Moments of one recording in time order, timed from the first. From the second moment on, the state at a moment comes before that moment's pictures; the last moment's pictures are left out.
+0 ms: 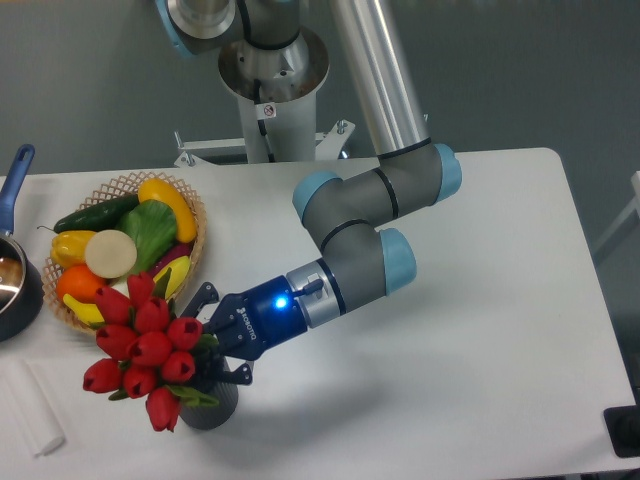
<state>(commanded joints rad) 2.44 -2.16 -1.66 -0.75 0.04 1.23</state>
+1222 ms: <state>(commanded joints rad) 2.43 -2.17 -1.69 -0.74 0.09 1.30</state>
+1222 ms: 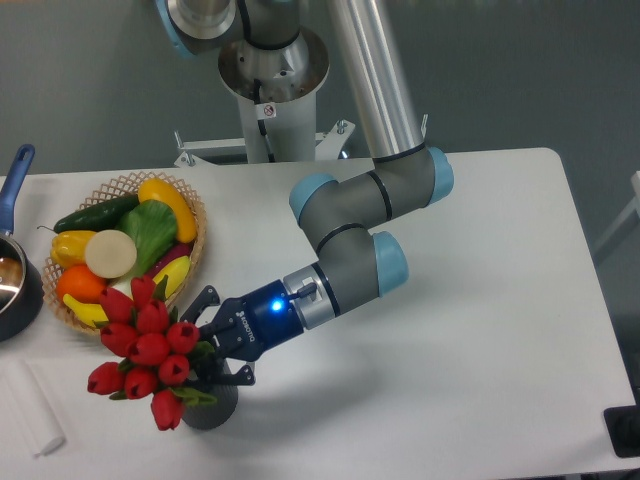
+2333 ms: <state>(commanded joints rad) 2.45 -2.03 -1.71 -0.74 0.40 1.43</state>
